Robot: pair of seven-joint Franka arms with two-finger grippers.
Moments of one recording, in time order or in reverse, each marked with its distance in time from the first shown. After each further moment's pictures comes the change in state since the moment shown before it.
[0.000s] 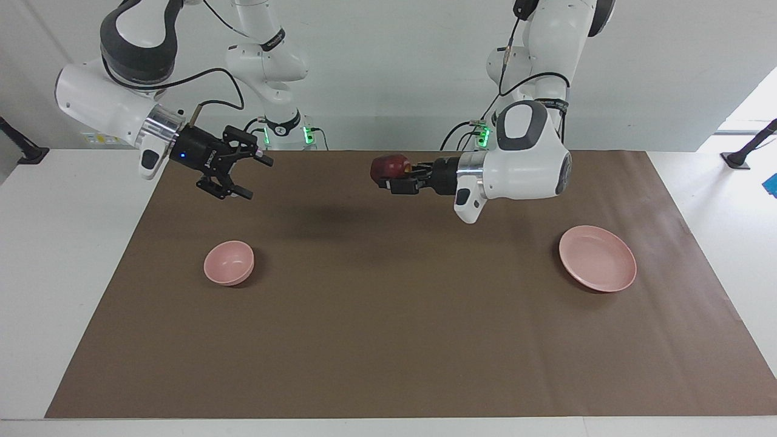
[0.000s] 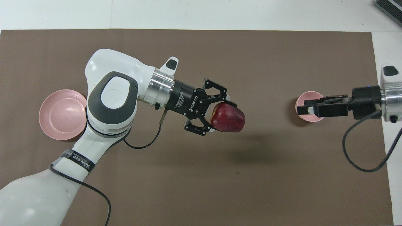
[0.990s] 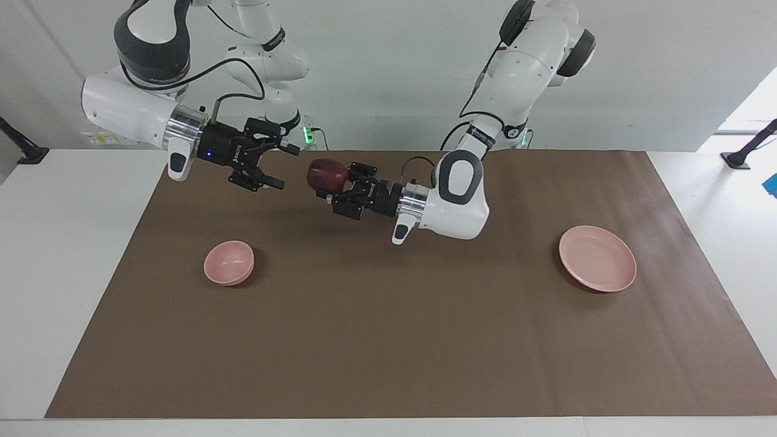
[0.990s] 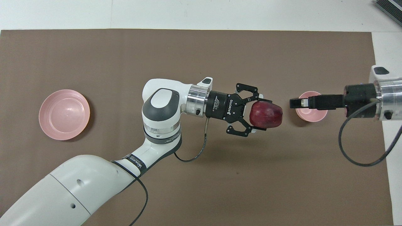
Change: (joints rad) left arm -0.006 0.249 -0.218 0.084 -0.381 0.114 -0.007; right arm 0.017 0.001 0.001 -0.021 0.150 -0.013 0.182
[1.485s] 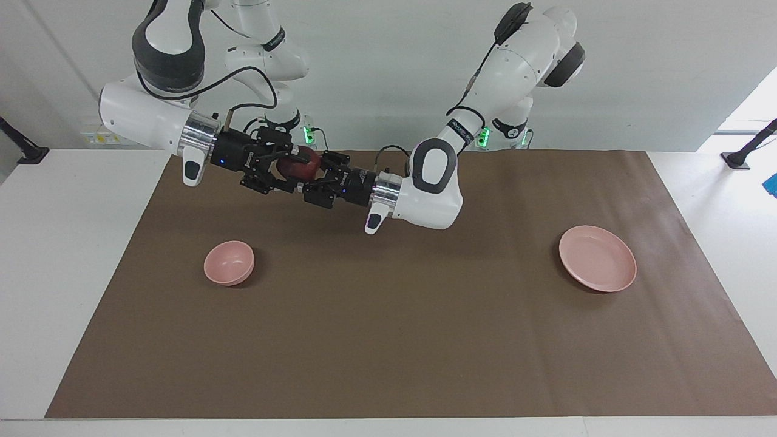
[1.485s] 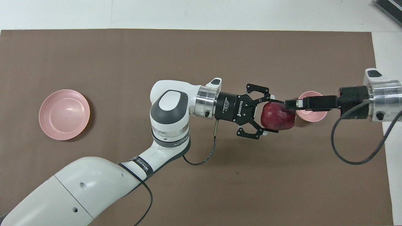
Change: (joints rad) left arm -0.018 0.045 -0.068 0.074 -0.002 0.097 0.000; right arm 0.034 0.001 0.001 -0.017 0.000 0.026 0.040
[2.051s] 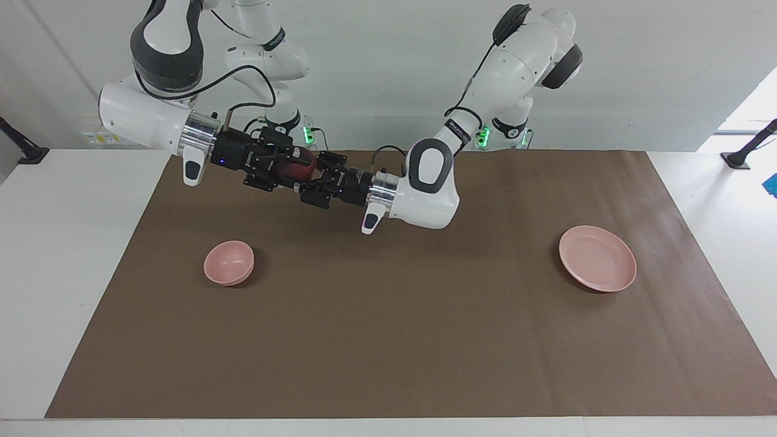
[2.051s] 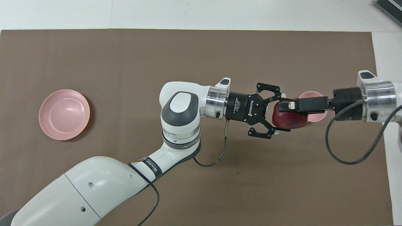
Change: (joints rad) left arm -0.007 0.006 0.000 0.007 0.000 0.009 0.002; right arm -0.002 0.000 -0.001 0.000 0.000 -0.010 0.013
